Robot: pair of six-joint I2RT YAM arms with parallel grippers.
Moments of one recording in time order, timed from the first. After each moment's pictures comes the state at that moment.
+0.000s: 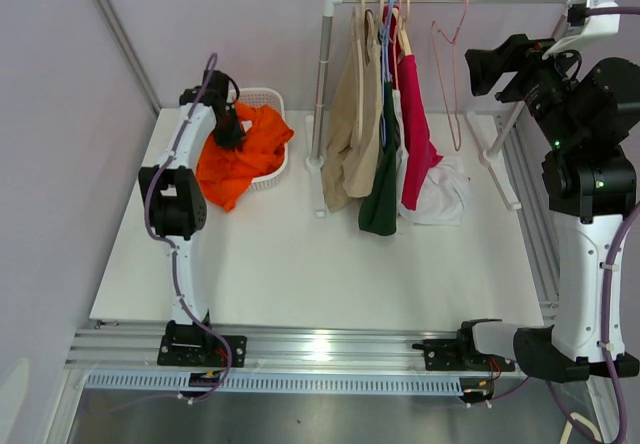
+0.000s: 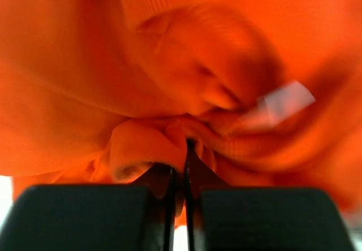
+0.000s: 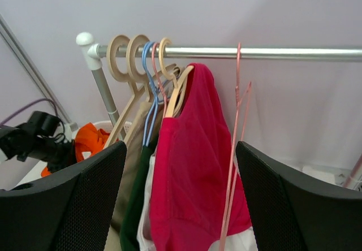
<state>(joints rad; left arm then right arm) -0.06 2.24 2.21 -1.01 0.02 -0.38 0.10 1.26 1.97 -0.54 -0.19 0.16</state>
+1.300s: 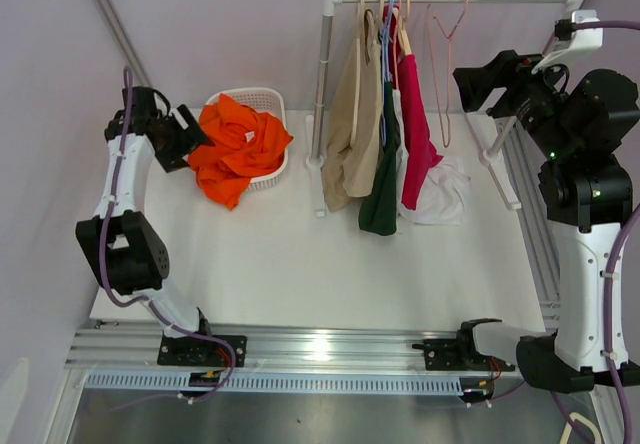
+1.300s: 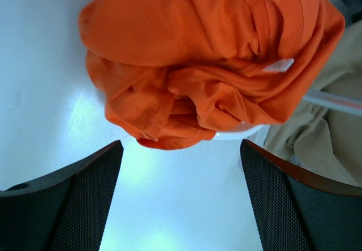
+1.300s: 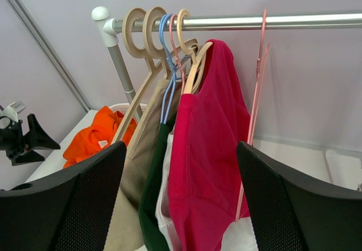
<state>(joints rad) 0.20 1.72 1.67 -0.86 0.22 -0.45 0.13 1.22 1.89 -0.58 -0.23 0.21</state>
